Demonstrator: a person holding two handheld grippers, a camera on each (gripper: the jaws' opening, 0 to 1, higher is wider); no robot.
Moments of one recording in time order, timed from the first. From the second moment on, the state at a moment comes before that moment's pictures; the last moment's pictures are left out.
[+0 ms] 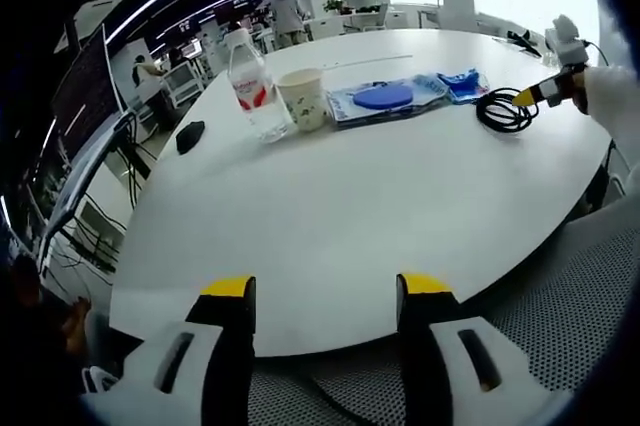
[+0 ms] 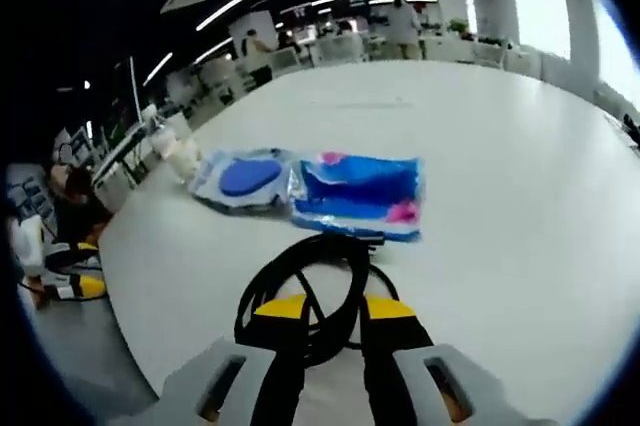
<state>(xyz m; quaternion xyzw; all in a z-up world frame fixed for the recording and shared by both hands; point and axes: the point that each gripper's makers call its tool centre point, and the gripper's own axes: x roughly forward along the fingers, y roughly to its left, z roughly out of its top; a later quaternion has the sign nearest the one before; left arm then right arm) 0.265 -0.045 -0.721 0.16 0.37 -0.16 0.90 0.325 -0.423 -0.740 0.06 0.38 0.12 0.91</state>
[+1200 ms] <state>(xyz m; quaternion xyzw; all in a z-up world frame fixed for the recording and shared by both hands) 0.282 -0.067 -0.691 0.05 0.28 -0.18 0.94 0.281 -0.424 -0.711 0.12 0.31 0.12 0.94</state>
